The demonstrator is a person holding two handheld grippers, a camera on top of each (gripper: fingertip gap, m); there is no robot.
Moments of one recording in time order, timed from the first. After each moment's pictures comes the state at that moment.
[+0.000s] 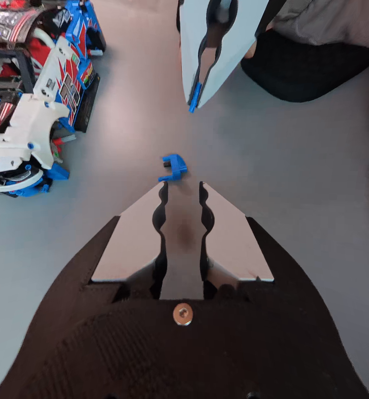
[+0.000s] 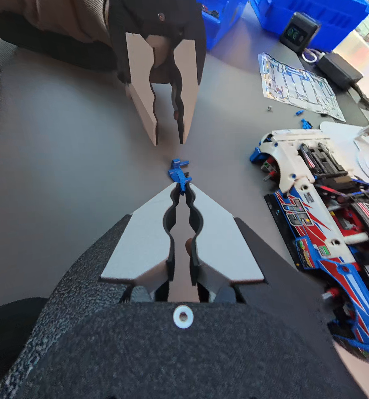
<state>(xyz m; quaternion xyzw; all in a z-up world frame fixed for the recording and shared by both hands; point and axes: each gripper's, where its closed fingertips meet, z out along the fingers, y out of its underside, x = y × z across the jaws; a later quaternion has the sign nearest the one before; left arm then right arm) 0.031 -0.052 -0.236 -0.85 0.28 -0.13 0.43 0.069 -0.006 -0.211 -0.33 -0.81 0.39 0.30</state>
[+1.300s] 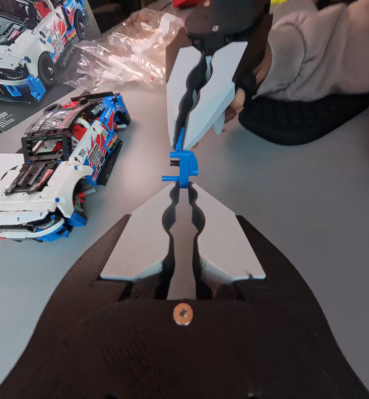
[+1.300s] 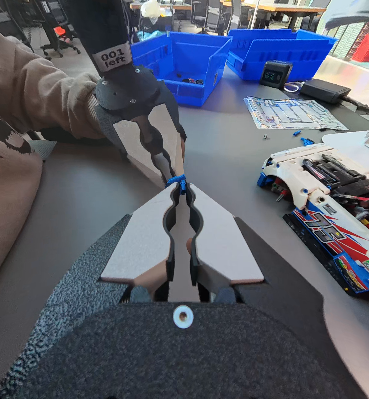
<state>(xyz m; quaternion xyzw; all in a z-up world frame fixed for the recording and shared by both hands) 0.057 -0.032 -0.208 -0.78 0.29 -0.09 0.55 0.057 -0.025 -0.182 -0.38 -0.71 0.51 0.29</state>
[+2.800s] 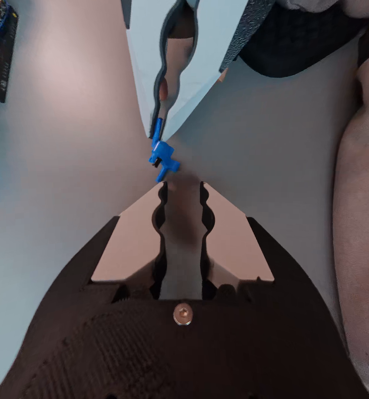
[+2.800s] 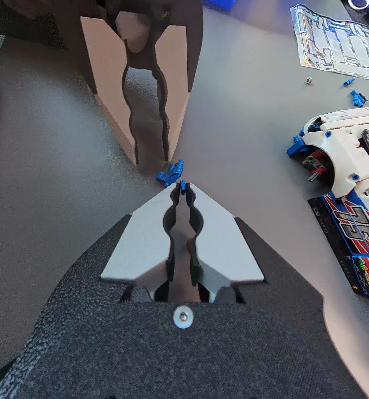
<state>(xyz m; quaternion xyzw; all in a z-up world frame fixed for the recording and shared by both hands) 0.066 -0.074 -0.256 -0.89 0.29 -0.16 0.33 0.058 -0.038 -0.240 -0.37 -0.82 0.37 0.25</state>
